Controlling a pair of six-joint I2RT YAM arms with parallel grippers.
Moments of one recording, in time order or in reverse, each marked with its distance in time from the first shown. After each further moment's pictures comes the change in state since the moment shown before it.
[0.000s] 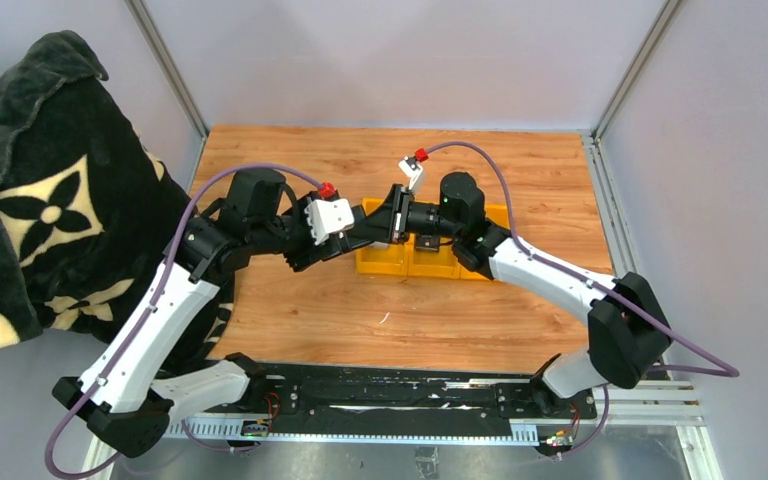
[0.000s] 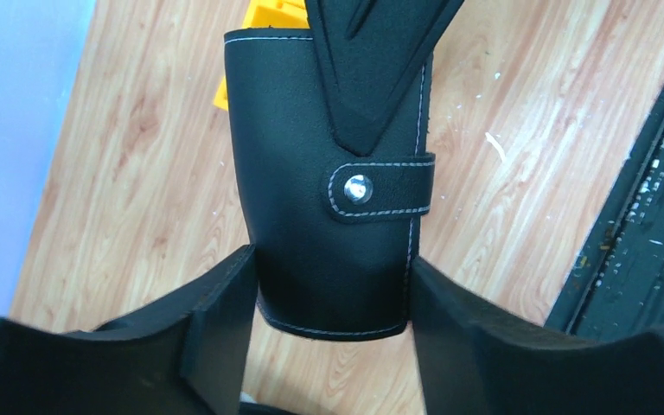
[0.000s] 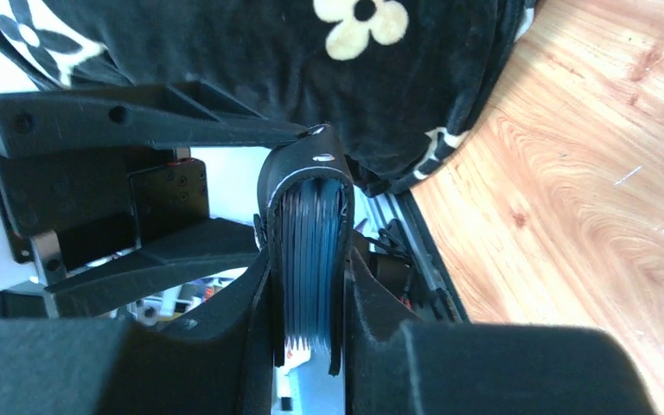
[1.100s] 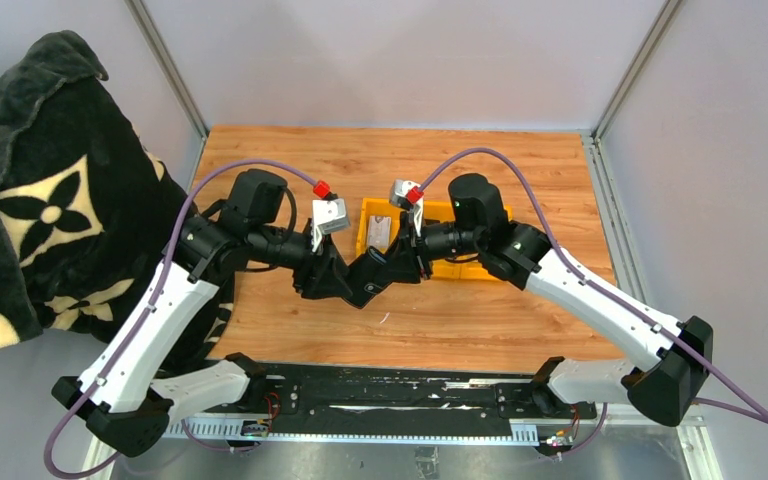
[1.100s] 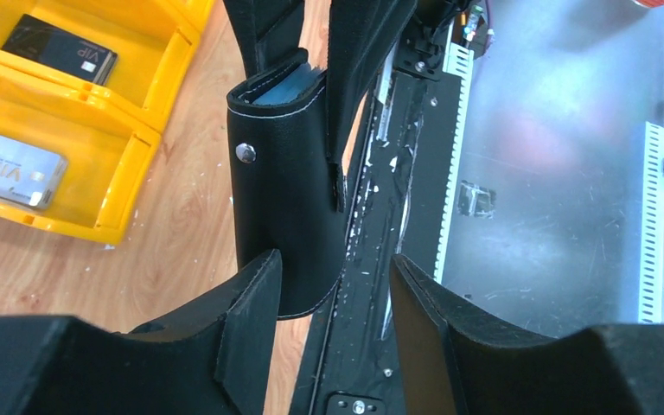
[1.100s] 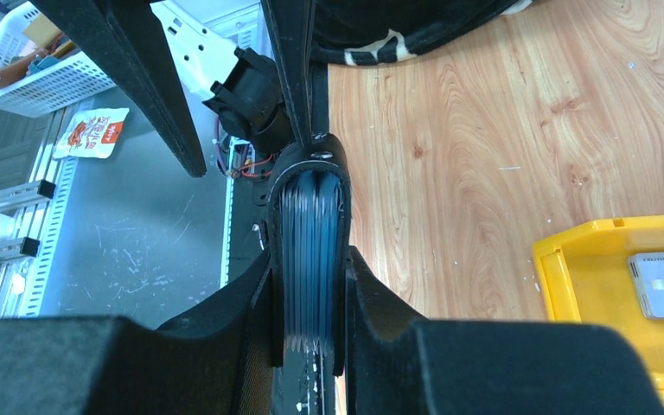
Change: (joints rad) left arm -0.005 -0.003 0.006 -0.089 0.499 -0.346; right arm 0.084 -0.232 0.136 -0.660 -0.138 -0.995
